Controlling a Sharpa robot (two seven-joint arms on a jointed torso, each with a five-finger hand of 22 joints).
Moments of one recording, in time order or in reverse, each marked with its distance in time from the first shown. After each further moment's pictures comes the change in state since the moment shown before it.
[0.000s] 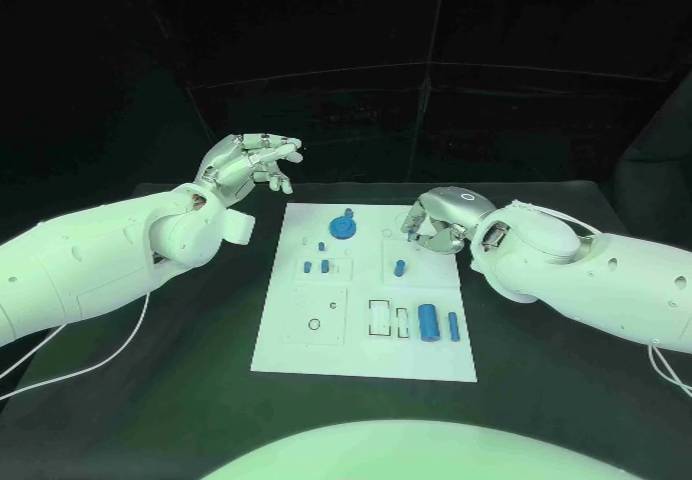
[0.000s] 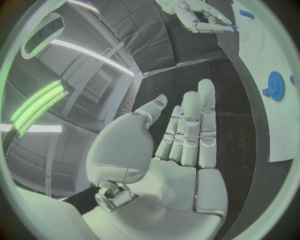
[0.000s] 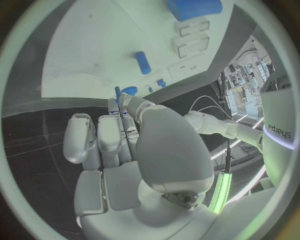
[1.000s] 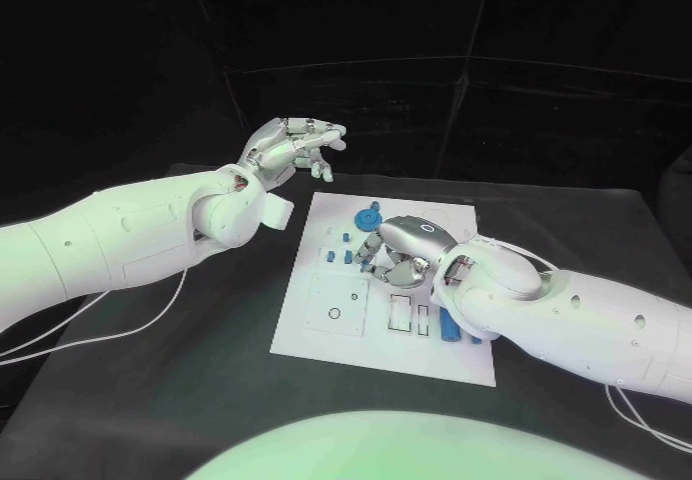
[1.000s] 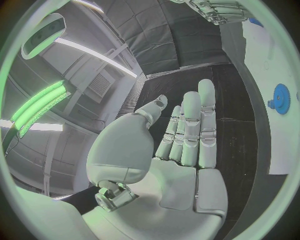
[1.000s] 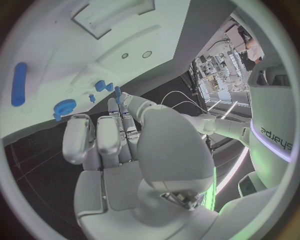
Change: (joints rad) left arm 0.009 0.008 0.000 0.041 0.000 -0.007 0.001; left_hand 0.006 0.006 -0.006 0.001 0.000 -0.007 0.000 0.007 0.000 -0.007 0.000 0.012 0.000 -0.004 -0.004 0.003 -0.005 0.000 0.000 0.000 -0.005 -0.007; right arm -0.095 0.186 -0.004 -0.002 0.037 -0.018 0.095; right_hand -0.024 -0.009 0.016 -0.010 0.000 -0.004 0.004 -0.004 -0.001 -0.004 0.004 -0.004 0.000 0.000 0.000 0.010 0.003 0.000 0.004 0.004 0.004 0.009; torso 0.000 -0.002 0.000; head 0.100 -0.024
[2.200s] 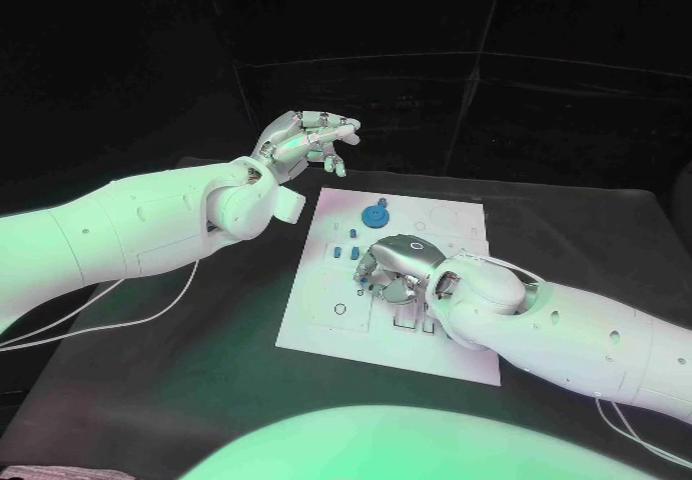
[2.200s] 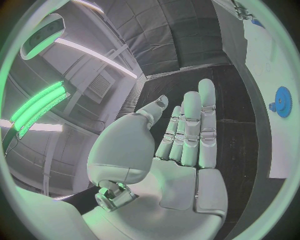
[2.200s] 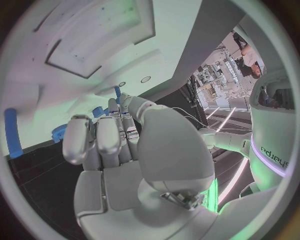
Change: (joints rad) left arm 0.003 0.011 0.000 -0.003 0.000 -0.003 -0.004; left_hand 0.013 0.013 -0.014 -0.003 0.000 -0.007 0.000 0.012 0.000 -0.014 0.000 0.010 0.000 0.000 0.000 0.000 -0.006 0.000 0.004 0.004 -0.008 -0.007; right arm -0.049 0.065 -0.009 -0.064 -0.082 0.065 -0.003; right_hand -0.003 0.003 0.007 -0.007 -0.001 0.000 0.000 0.000 0.000 0.000 0.000 -0.002 -0.001 0.000 0.000 0.000 0.000 0.000 0.000 0.000 0.004 0.001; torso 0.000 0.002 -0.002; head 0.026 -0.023
